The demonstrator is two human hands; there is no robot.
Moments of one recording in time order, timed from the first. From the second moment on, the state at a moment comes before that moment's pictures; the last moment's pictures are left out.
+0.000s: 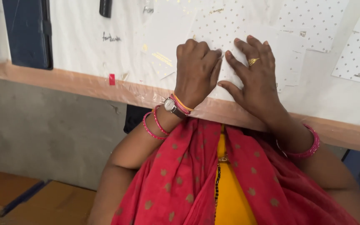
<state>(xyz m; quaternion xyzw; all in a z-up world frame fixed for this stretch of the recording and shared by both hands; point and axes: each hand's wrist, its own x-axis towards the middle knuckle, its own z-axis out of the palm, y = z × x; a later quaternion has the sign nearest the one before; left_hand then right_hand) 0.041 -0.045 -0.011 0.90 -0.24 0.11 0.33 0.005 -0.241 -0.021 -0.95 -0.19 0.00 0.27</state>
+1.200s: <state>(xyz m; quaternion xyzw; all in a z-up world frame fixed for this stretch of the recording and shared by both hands) 0.055 0.008 -0.022 0.85 -0.22 0.05 0.47 0.048 -0.242 -0.017 -0.98 -0.15 0.03 0.12</state>
